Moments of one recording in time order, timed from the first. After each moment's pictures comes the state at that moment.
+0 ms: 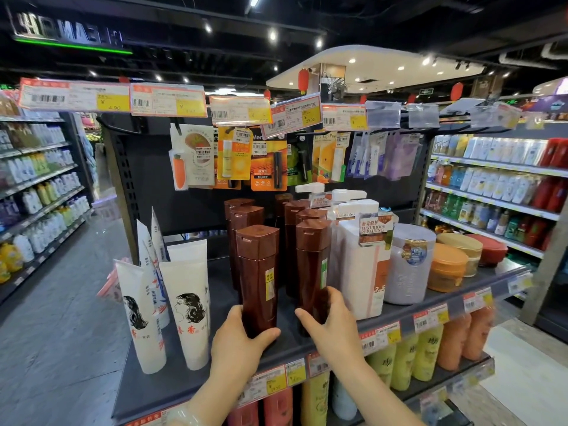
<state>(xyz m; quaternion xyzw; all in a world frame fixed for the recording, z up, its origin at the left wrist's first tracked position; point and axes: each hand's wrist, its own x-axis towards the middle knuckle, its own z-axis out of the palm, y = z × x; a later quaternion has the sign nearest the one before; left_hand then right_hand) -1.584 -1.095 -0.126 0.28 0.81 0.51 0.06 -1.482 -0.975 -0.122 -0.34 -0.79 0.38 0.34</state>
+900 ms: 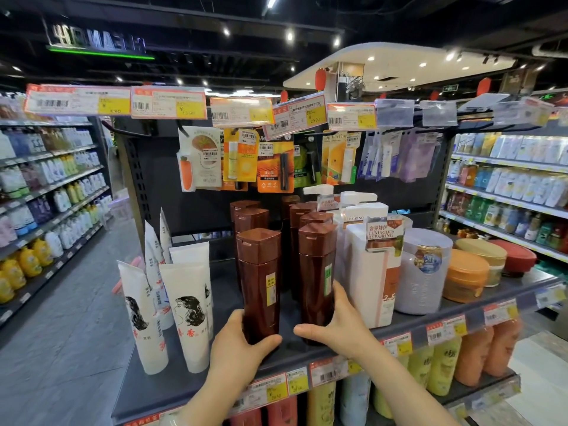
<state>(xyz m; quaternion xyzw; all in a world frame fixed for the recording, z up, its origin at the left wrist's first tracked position) -1.587 -1.095 -0.133 0.27 0.81 0.51 0.09 -1.482 -0.936 -0.114 -0.22 -0.83 0.46 0.23</state>
